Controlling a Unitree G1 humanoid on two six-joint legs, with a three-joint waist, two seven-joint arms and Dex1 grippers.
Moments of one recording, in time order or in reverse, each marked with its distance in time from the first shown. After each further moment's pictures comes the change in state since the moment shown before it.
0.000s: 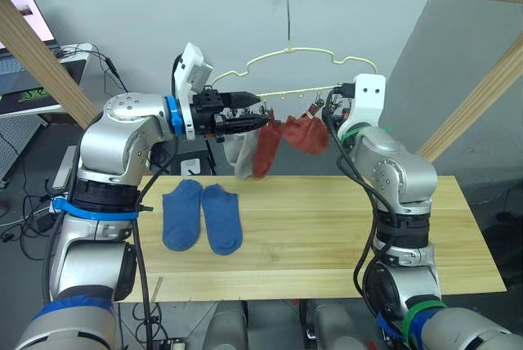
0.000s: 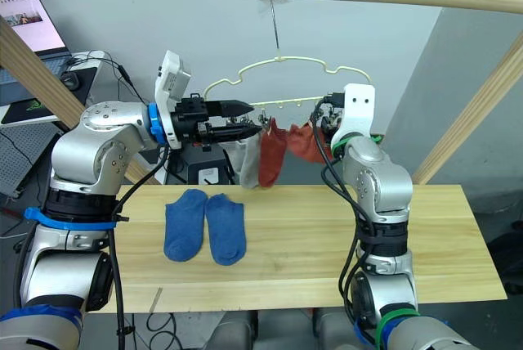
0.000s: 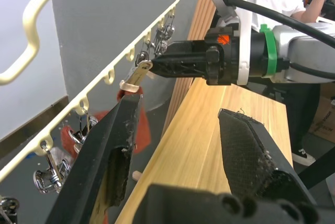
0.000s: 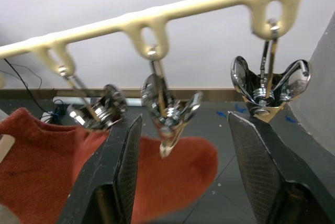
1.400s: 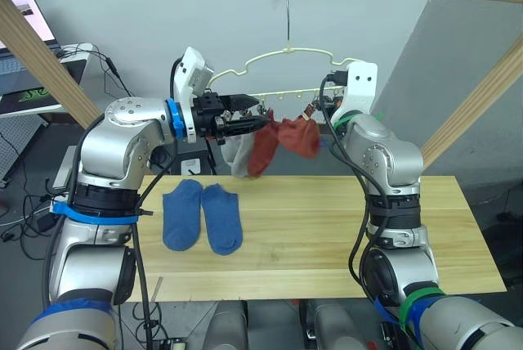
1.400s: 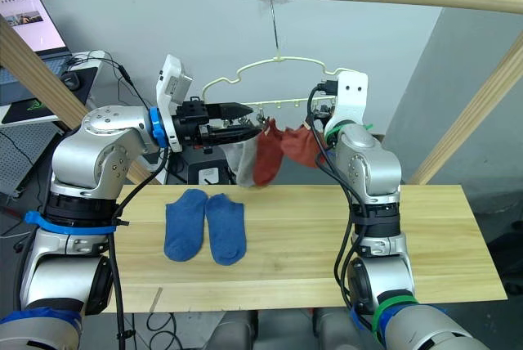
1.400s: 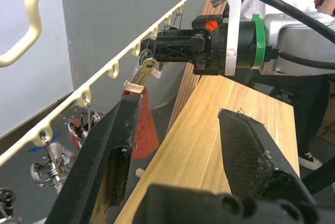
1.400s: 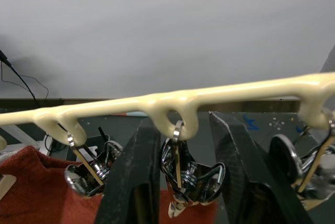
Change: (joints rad) left arm 0.018 0.000 0.001 -0.022 -0.001 0.015 0.043; right arm -0.101 0.008 -0.008 0.190 0.001 -0.124 0.000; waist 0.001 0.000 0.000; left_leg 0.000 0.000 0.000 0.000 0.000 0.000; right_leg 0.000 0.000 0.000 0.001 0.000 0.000
